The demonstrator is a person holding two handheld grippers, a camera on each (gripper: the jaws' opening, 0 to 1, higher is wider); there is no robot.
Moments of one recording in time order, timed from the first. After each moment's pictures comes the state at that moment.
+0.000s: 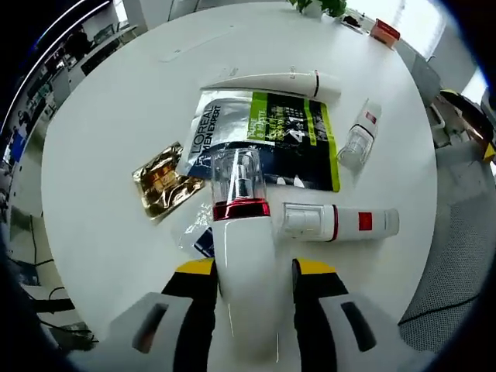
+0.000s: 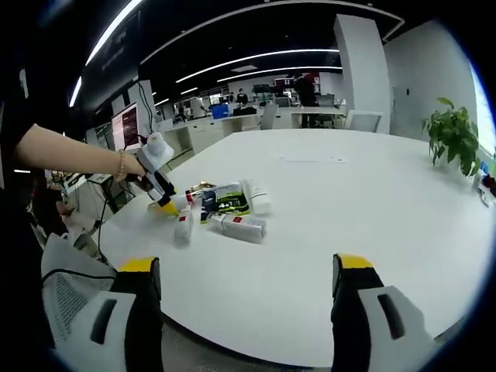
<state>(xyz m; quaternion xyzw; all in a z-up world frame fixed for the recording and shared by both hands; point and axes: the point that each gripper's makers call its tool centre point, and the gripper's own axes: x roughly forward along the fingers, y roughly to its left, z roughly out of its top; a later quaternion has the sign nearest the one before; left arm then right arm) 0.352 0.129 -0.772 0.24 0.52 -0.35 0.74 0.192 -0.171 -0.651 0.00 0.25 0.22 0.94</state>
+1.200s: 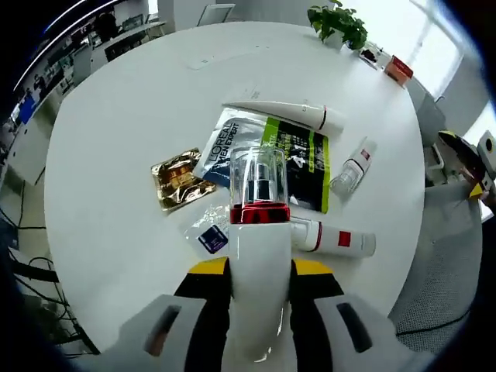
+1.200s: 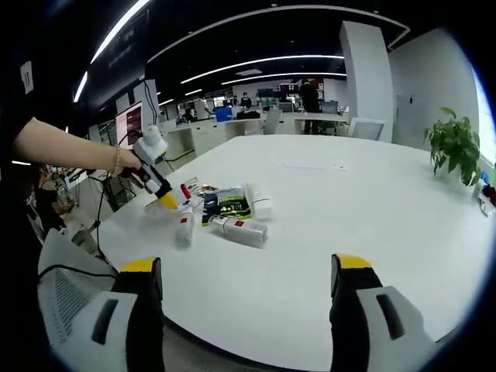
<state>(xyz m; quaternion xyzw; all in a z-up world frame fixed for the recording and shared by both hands) 0.337 0.124 -0.732 0.12 0.50 -0.34 0.79 0.192 -0.167 -0.644 -0.01 0.23 0.22 0.95</state>
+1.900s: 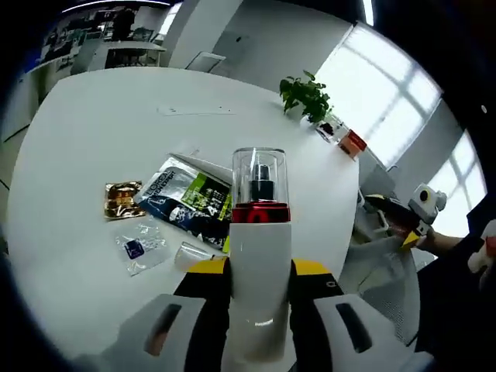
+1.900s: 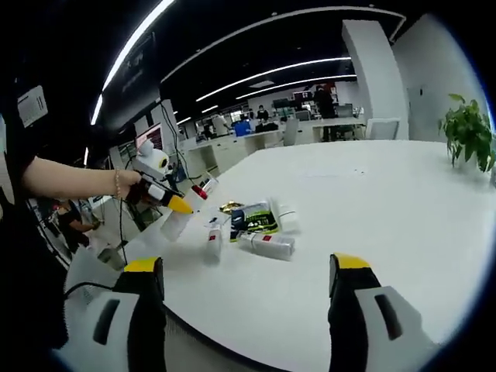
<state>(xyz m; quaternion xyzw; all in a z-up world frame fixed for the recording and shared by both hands) 0.279 0.058 -0.664 -0.10 0.42 -0.43 0.80 0.184 -0.144 -0.621 0.08 0.20 0.31 0.93</state>
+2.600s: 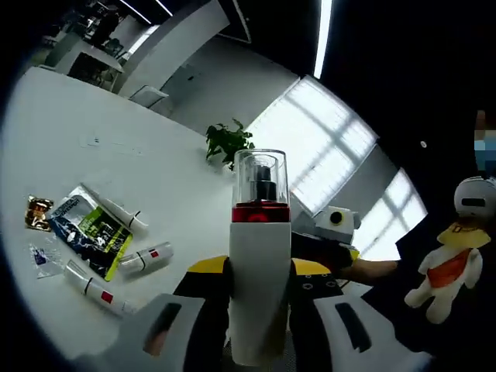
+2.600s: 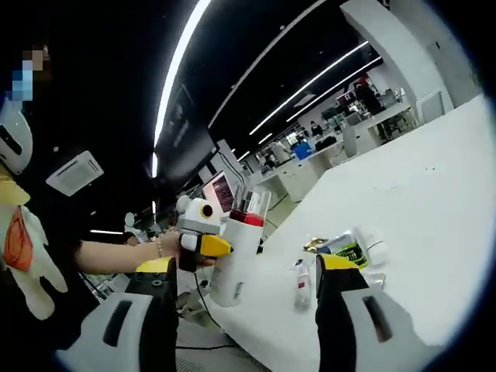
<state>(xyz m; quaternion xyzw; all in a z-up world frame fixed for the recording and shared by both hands) 0.206 -0.022 -0.551 -0.25 0.28 -0.57 0.73 0.194 -0.074 -0.535 0.23 0.13 0.45 0.85</state>
